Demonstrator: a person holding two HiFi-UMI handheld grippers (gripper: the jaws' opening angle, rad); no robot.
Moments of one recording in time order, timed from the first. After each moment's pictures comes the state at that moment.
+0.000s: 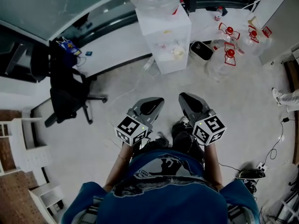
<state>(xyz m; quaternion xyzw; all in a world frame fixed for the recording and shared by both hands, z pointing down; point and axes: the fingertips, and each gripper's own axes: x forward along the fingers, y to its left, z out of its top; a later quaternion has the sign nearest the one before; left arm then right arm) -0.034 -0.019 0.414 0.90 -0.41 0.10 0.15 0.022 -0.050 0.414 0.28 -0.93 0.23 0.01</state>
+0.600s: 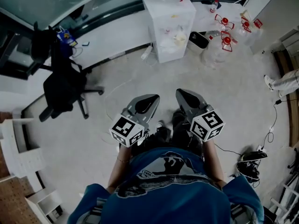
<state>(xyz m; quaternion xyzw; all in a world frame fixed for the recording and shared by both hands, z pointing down) -0.120 0.105 0.402 0.90 -0.40 0.06 0.14 -0.061 0.072 0.409 0.31 -0.93 0.21 0.03</state>
